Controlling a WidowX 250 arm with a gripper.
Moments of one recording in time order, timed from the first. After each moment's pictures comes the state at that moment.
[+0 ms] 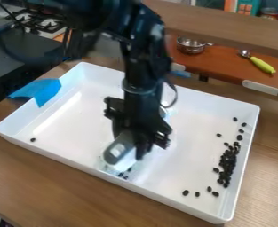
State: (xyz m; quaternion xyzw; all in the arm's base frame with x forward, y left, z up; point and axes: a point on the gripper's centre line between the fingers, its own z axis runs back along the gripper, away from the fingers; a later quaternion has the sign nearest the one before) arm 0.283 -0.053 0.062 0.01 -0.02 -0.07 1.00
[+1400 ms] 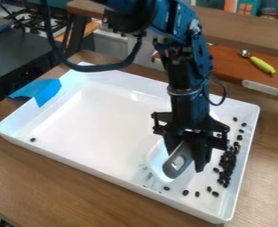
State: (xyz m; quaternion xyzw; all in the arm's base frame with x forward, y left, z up) arm 0.307 -0.116 0.067 -0.13 -0.02 -0.04 0.99
